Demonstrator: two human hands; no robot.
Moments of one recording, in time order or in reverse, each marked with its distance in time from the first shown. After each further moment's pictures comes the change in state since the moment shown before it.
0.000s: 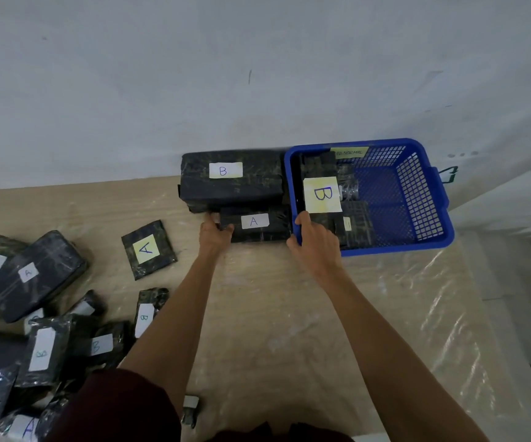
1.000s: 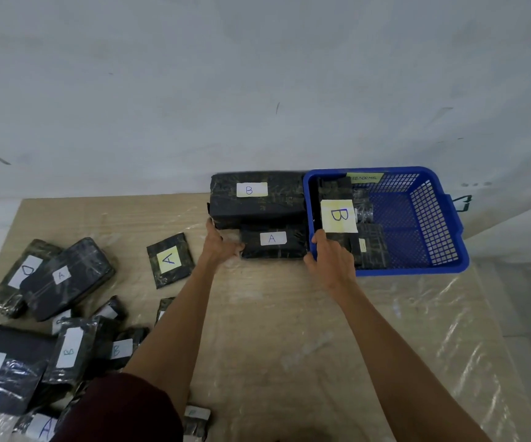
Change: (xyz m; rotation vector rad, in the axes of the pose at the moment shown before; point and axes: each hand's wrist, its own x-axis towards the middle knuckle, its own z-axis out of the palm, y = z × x) left_hand 0.004 0.007 -0.046 -0.074 -0.118 0.004; right_hand 0.000 -0.008 -0.004 -0.054 -0.006 0.029
